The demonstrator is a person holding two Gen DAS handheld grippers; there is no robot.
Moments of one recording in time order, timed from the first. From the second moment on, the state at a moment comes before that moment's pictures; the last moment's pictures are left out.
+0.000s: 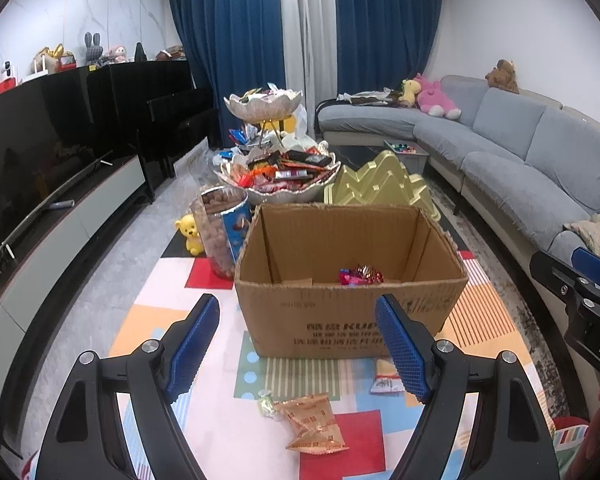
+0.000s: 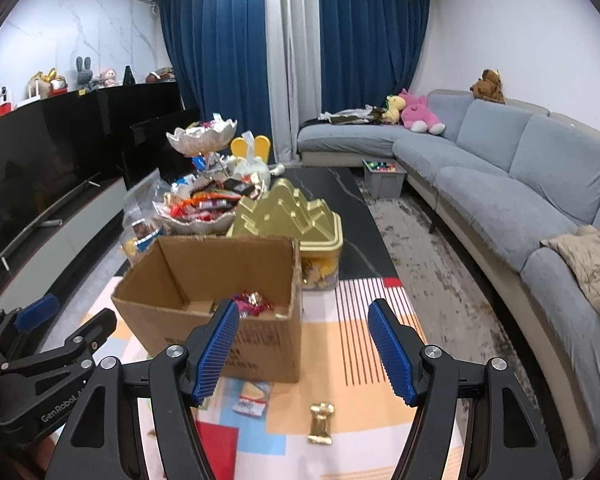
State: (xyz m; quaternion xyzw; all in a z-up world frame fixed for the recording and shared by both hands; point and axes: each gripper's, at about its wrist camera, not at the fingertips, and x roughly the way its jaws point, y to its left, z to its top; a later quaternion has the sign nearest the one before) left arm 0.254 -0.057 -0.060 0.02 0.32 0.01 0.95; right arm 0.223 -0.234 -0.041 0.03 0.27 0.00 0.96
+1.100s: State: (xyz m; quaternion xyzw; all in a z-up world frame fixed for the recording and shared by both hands) left arm 0.237 -0.064 -0.164 0.02 0.39 0.02 0.92; right arm 0.214 -0.243 -0.150 0.01 0.33 -0.02 0.94
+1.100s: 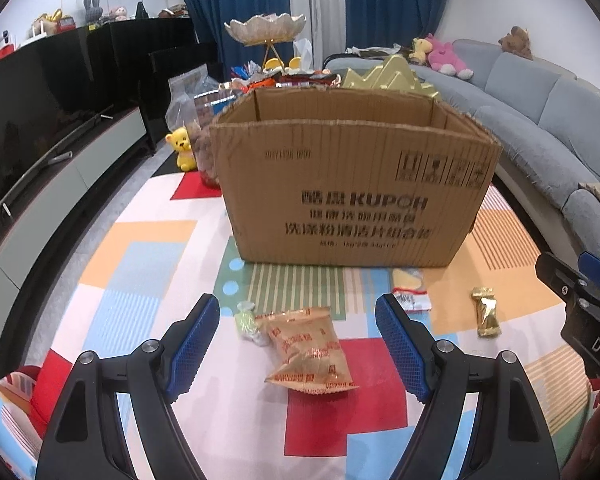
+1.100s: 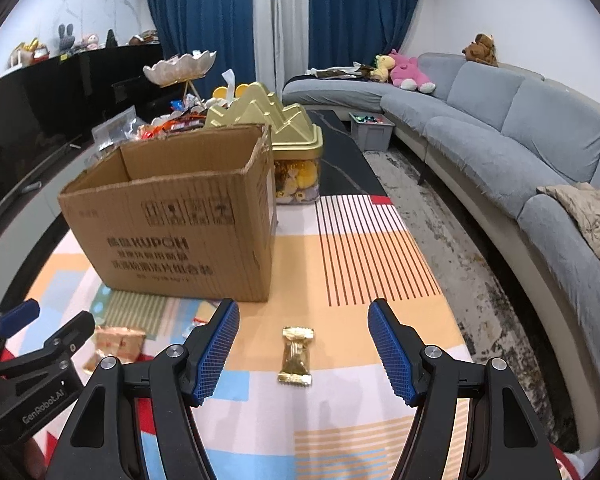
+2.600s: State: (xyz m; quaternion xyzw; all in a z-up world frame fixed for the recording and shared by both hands) left arm 0.250 -0.077 -0.238 0.03 0.43 0.04 0.90; right arm 0.255 -0.242 -0.239 0.04 0.41 0.00 0.91
